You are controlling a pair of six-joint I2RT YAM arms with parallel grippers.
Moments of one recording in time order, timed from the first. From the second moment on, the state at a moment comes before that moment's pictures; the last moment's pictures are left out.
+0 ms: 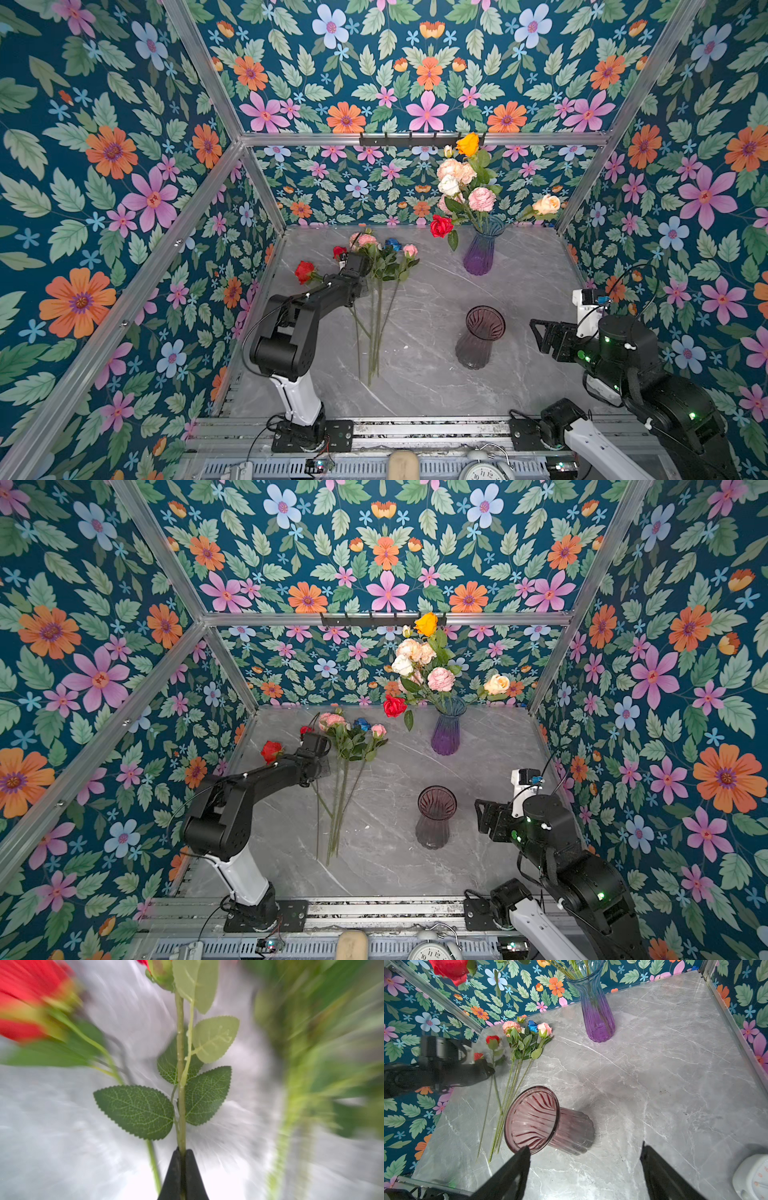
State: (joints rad) left arm -0.33 1.68 1.06 -0.30 -0.34 -0.45; right arm 0.44 0.55 1.09 -1.13 0.10 0.47
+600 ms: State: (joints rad) left arm -0.65 1.00 1.04 0.49 0.10 -0.47; right arm 0.44 0.57 1.09 -1.09 0.07 0.45
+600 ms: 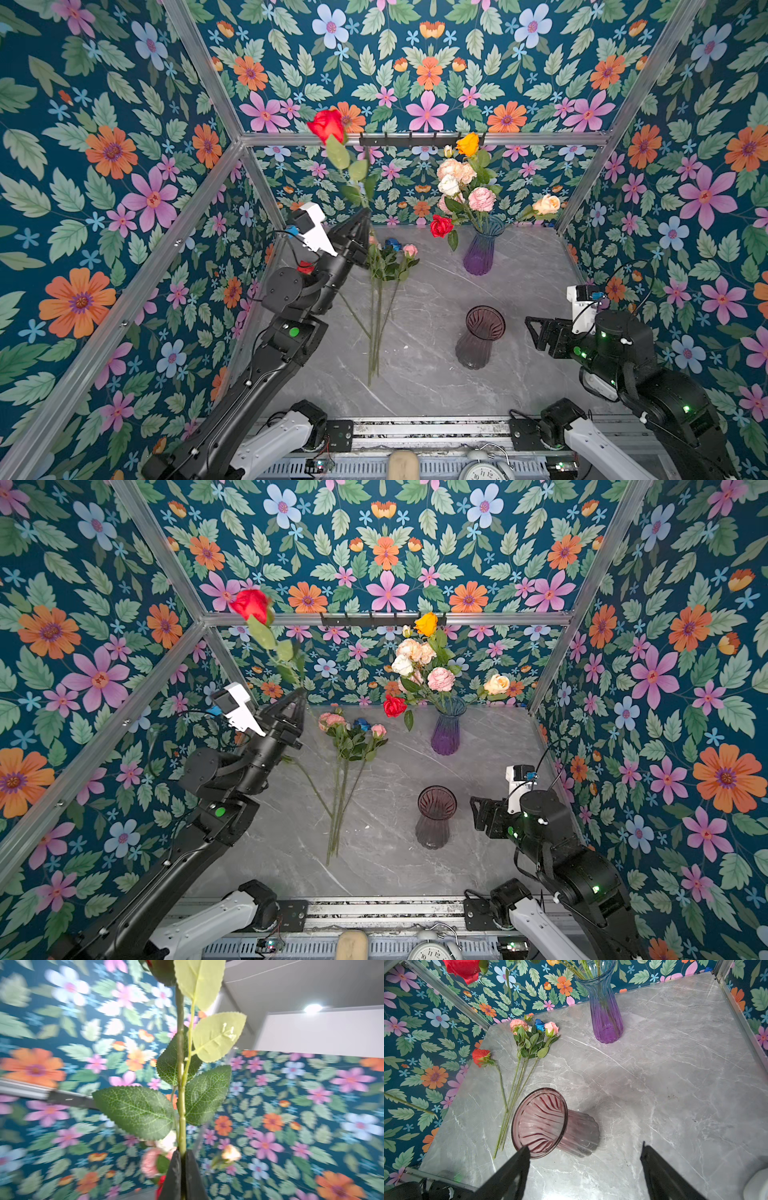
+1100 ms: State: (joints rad) left arm -0.96 1.52 1.39 1.00 0.40 -0.42; right arm 0.44 0.52 1.15 -1.11 0.09 0.47
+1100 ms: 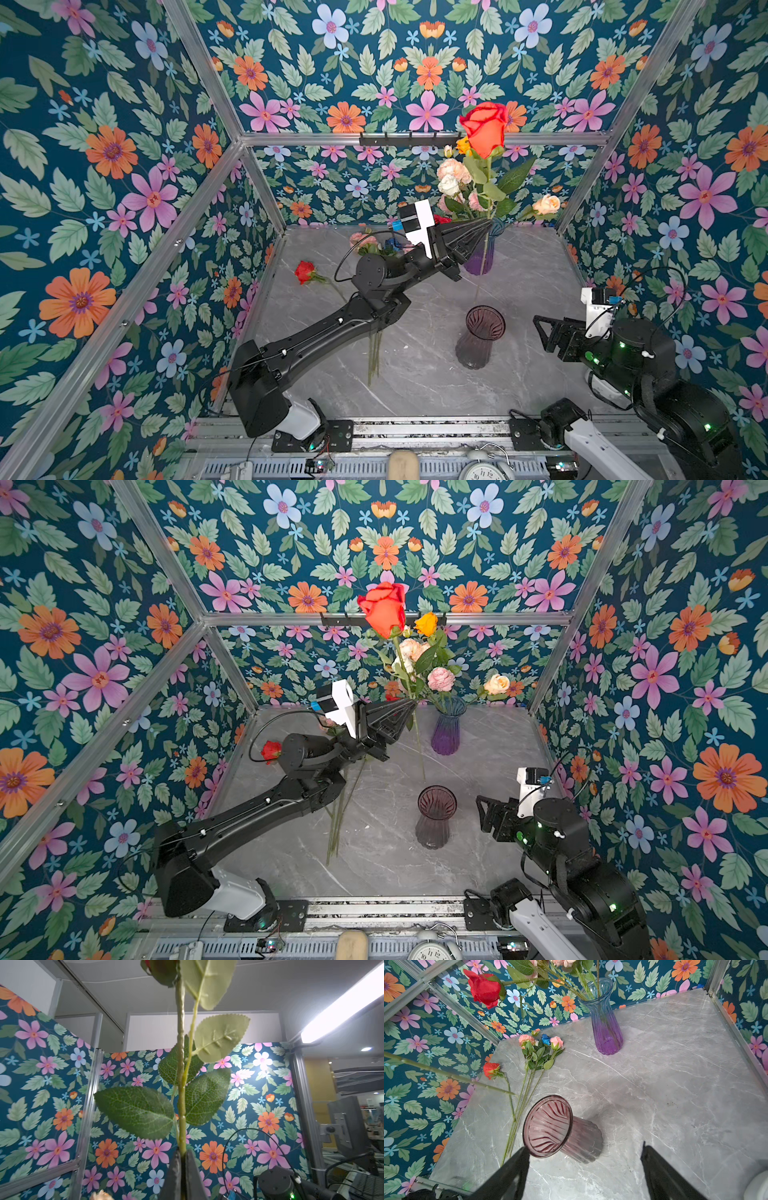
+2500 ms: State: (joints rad) left arm -0.91 1.10 0.76 0.31 0.34 -0.21; right arm 0.44 0.55 1.04 -1.08 0.08 0.46
